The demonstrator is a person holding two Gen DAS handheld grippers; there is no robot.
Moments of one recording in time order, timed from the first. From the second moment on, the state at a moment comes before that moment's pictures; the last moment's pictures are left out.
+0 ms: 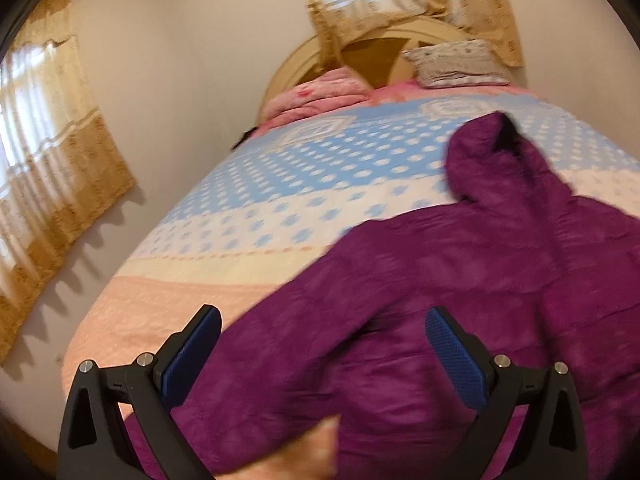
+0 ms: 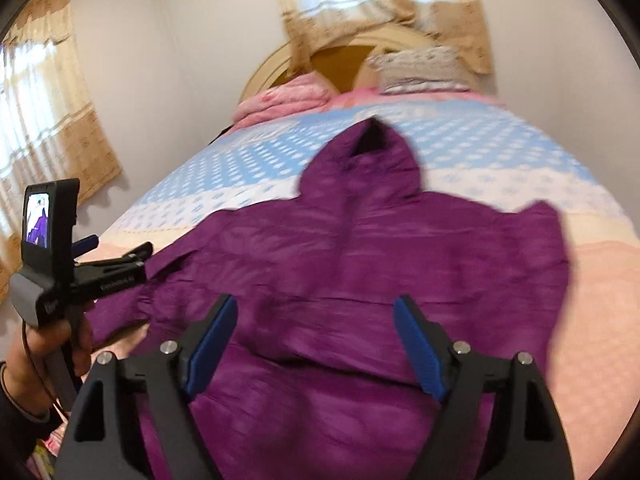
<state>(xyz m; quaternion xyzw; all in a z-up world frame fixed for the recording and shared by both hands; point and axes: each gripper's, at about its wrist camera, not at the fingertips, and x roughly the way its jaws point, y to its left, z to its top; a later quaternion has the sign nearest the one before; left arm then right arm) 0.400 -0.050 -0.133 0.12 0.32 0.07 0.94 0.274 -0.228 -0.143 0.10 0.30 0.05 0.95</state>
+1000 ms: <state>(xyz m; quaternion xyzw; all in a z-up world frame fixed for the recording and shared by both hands) 0.392 -0.134 -0.165 0.18 0.34 -0.05 0.92 0.238 -0.349 -0.194 0.13 0.33 -0.08 0.93</state>
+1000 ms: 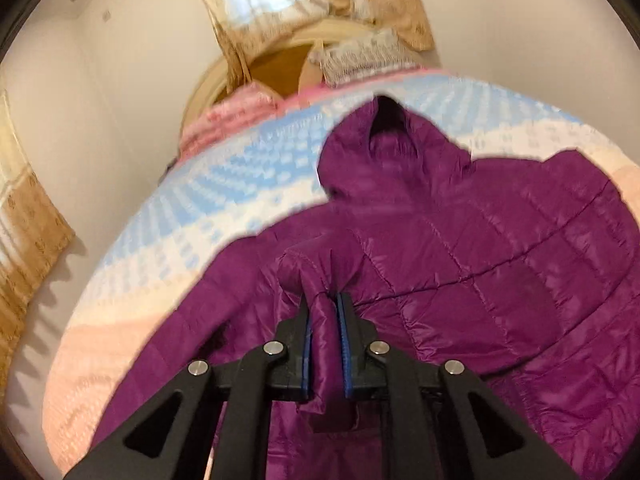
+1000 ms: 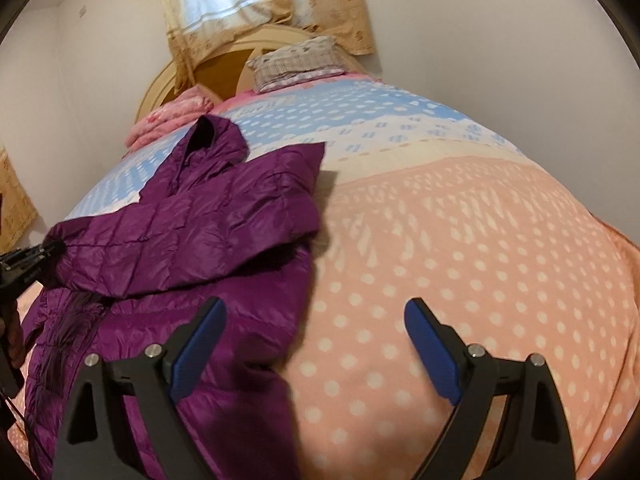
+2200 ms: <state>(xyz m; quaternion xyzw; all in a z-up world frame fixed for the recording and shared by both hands) 0.426 -0.115 -0.225 0.12 0.39 0.02 0.91 0.350 -0.287 -0.197 0.07 0.39 -0.01 0.92</state>
